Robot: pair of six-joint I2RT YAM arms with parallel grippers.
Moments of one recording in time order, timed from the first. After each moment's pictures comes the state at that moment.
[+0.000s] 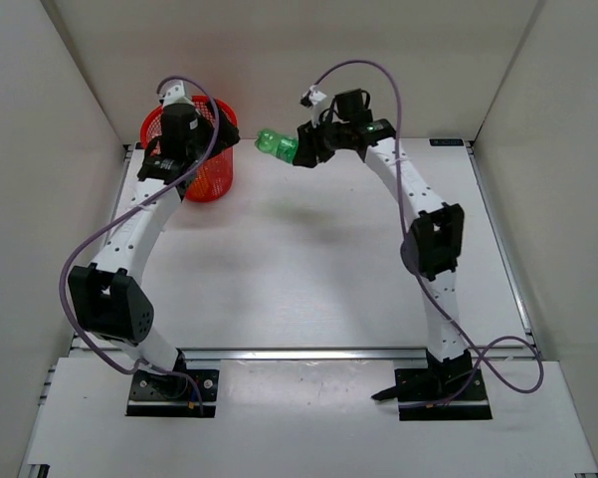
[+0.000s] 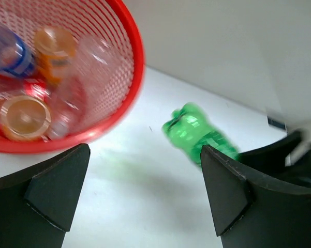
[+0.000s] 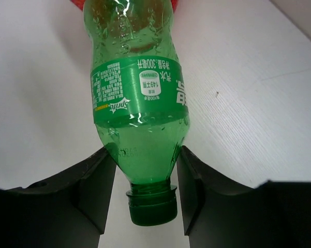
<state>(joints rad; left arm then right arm) -0.20 1.60 1.56 -0.28 -0.12 -0.55 0.41 2.35 2.39 -0.69 -0.61 -0.15</state>
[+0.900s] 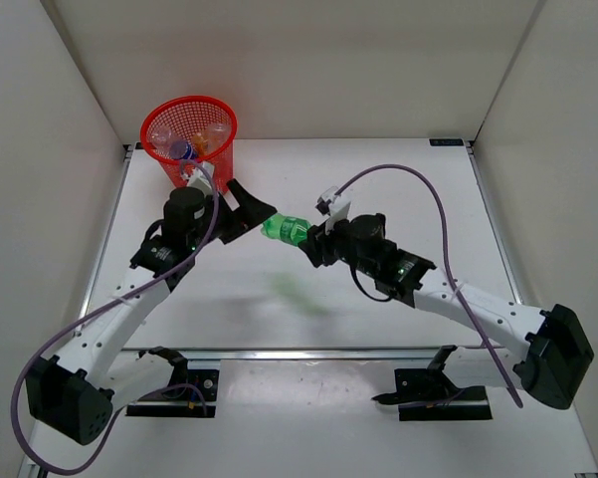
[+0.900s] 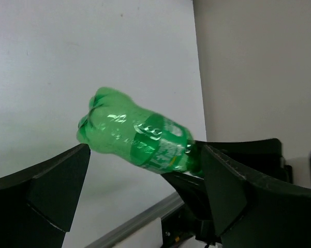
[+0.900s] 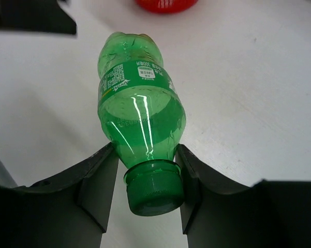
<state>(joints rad) -0.43 1.06 0.95 -0.23 0.20 -0.85 0.84 1.21 0.87 0.03 0.01 0.09</state>
